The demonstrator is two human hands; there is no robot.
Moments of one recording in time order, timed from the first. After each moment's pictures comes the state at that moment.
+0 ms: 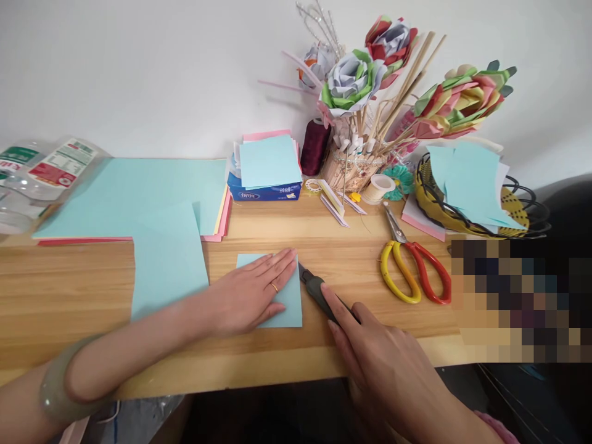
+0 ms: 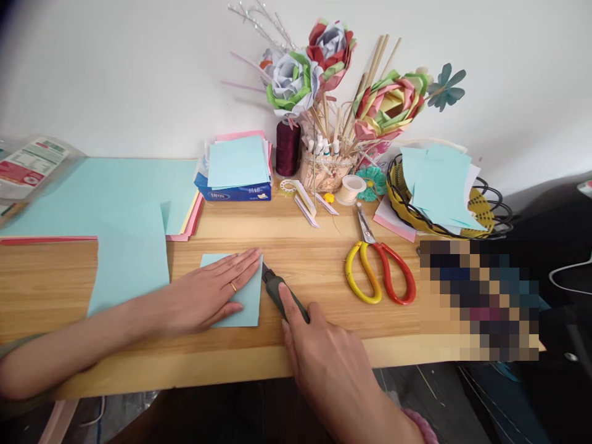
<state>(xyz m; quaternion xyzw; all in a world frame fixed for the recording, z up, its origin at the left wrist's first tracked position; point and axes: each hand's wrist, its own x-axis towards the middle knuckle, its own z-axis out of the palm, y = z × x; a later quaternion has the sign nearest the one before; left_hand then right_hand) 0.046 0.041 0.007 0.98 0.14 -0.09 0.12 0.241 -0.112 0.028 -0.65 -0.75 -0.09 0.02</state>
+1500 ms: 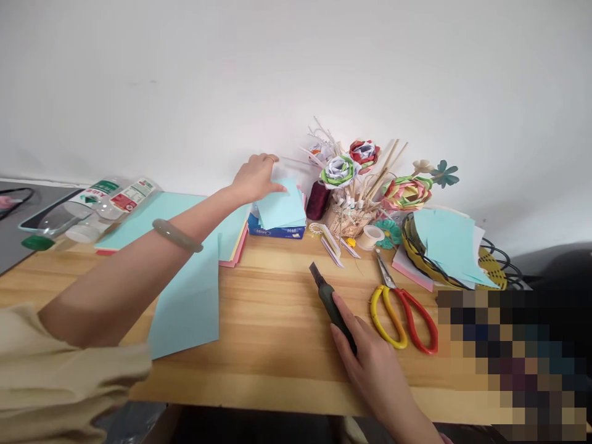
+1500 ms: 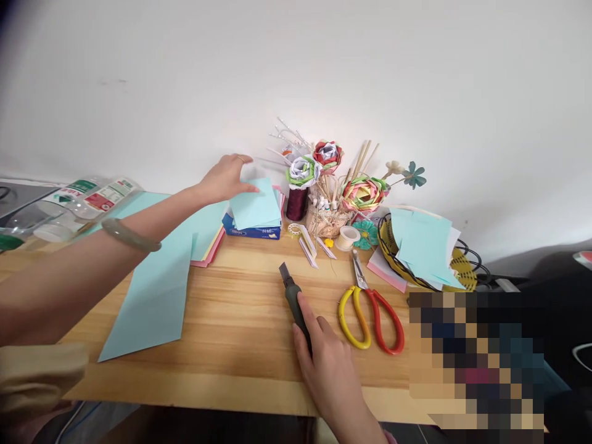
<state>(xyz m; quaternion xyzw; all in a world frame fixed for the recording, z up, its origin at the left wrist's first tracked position) 0.096 0.188 0.135 0.89 0.43 0.18 0.01 0.270 -0.095 0.011 -0.69 -0.69 0.00 0.20</state>
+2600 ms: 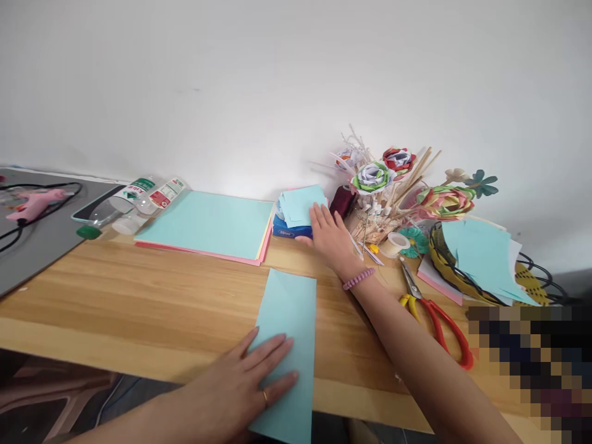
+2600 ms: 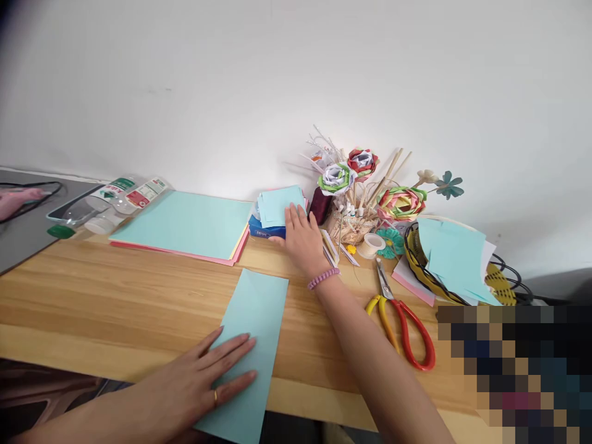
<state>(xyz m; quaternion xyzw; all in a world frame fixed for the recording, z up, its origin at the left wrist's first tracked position) -0.008 -0.040 0.062 0.98 0.16 -0.07 0.10 0.237 0.107 0.040 -0.57 -0.79 -0.16 0.13</state>
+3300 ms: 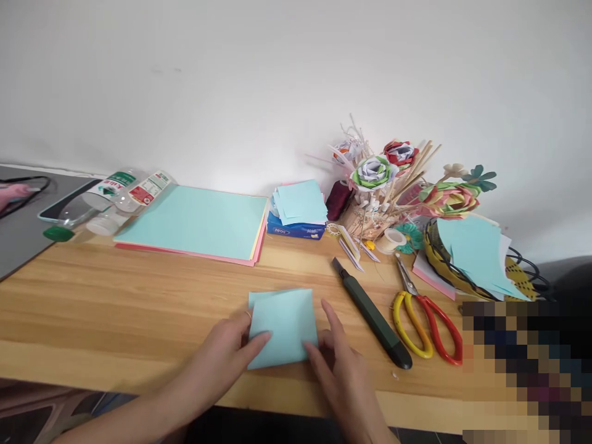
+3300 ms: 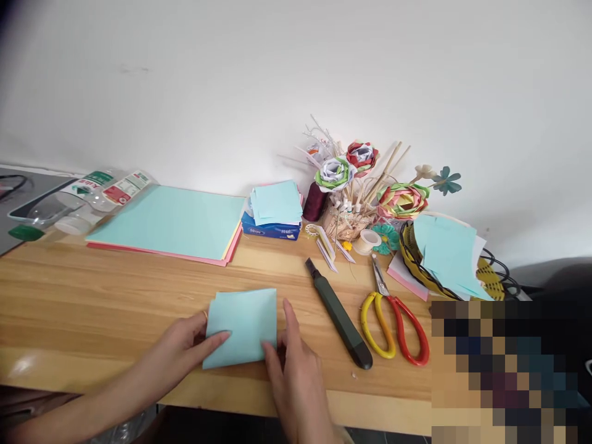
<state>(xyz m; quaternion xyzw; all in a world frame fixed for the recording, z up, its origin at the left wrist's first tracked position) 0.003 -0.011 0.018 0.73 0.47 0.19 0.45 0.195 -0.081 0.003 -0.67 -0.65 0.16 0.34</state>
